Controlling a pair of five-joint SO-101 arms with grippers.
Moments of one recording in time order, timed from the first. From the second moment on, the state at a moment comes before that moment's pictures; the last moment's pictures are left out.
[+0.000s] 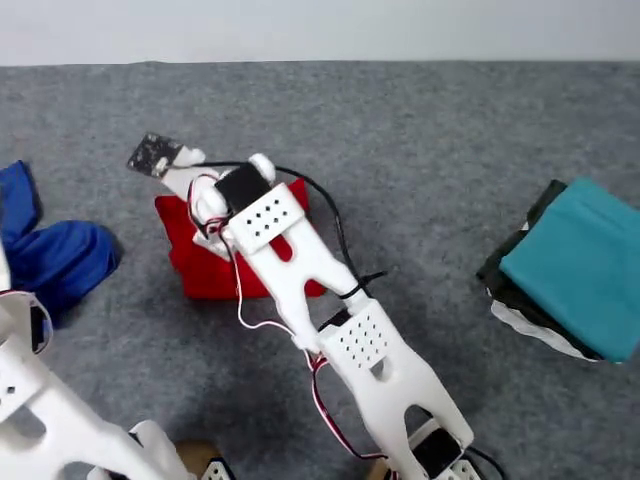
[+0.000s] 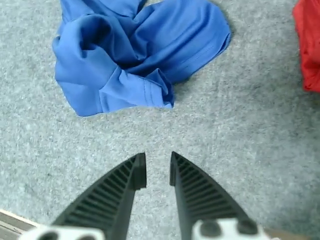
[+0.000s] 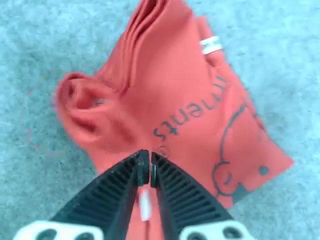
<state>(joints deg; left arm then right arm) -50.1 -40.4 16.6 99.2 -29.0 -44.0 58.2 -82.2 100.7 21.9</state>
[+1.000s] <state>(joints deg) -50.4 -40.4 16.6 99.2 -29.0 -21.7 72.6 -82.2 85.8 23.7</state>
